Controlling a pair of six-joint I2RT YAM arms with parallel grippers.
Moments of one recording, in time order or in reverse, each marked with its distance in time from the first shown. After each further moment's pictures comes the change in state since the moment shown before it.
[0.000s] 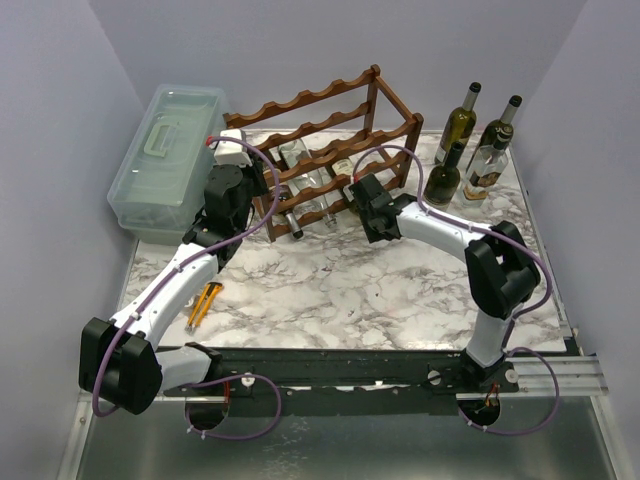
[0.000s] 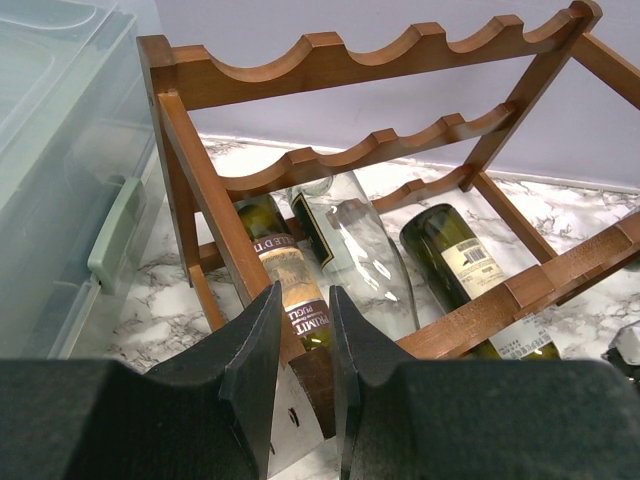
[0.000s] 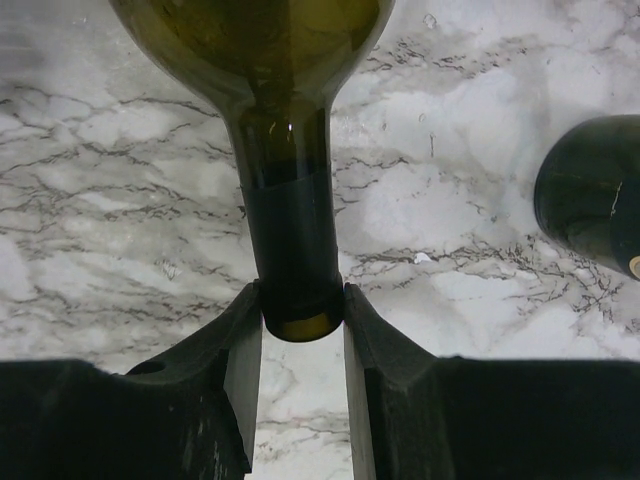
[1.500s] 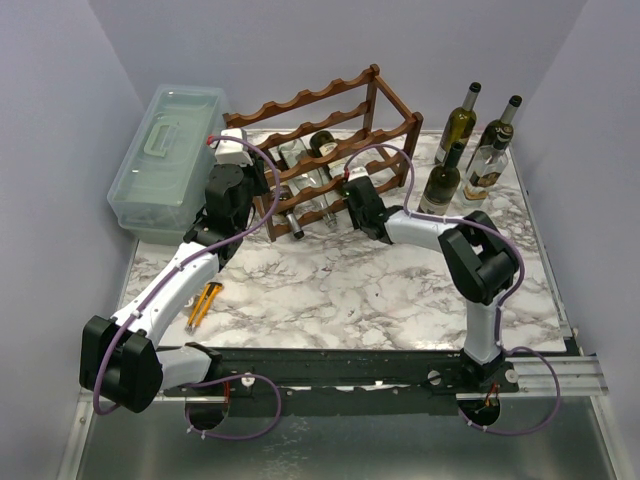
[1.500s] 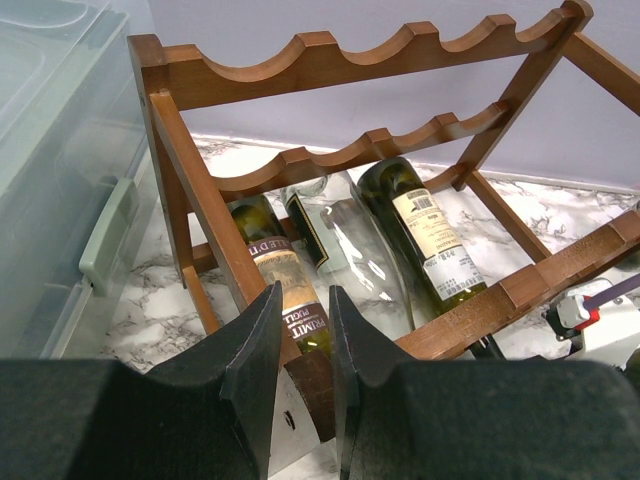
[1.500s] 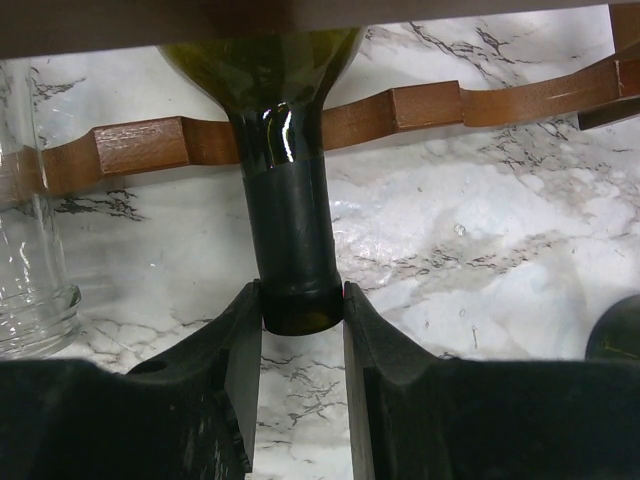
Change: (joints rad) left arm 0.000 0.010 0.004 0.005 0.007 0.000; right arm -0.003 0.146 -0.048 0.514 0.042 -0.071
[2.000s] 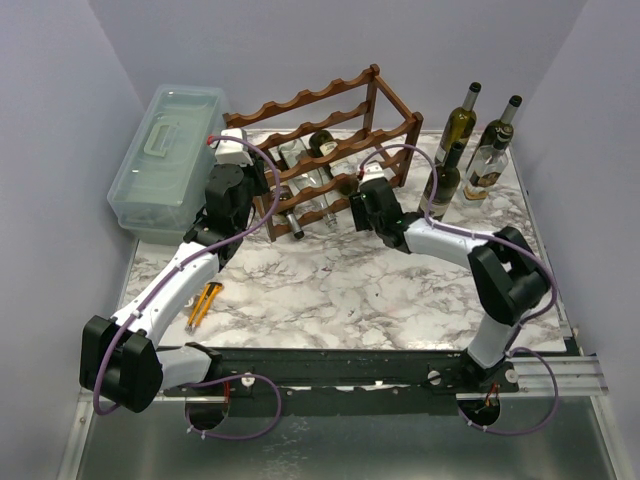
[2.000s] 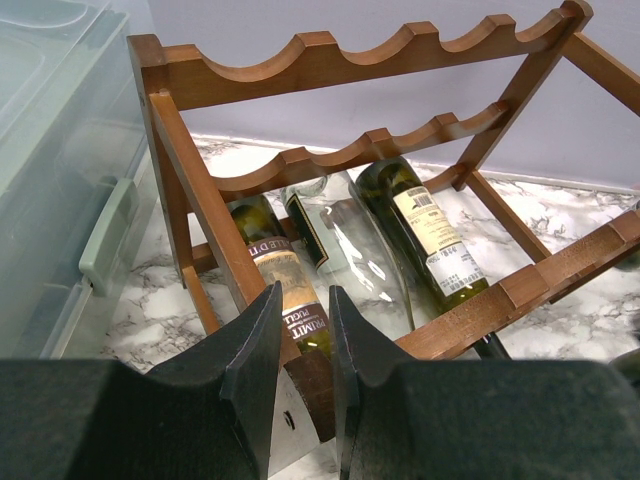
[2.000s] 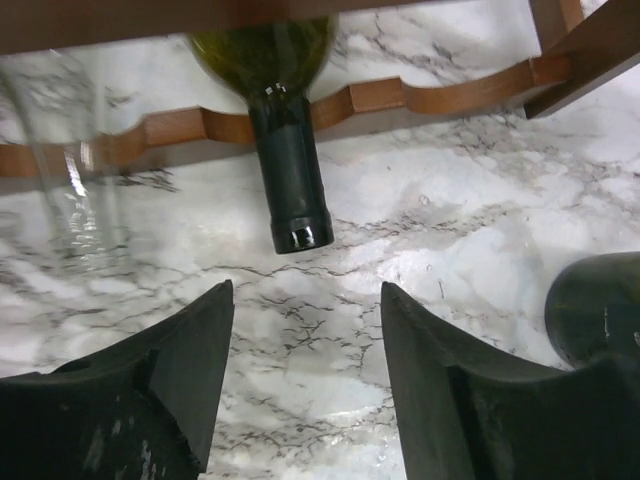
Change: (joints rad) left arm 0.000 0.000 0.000 0.000 0.000 0.000; right arm -0.001 -0.183 -0.158 0.072 -0.034 0.032
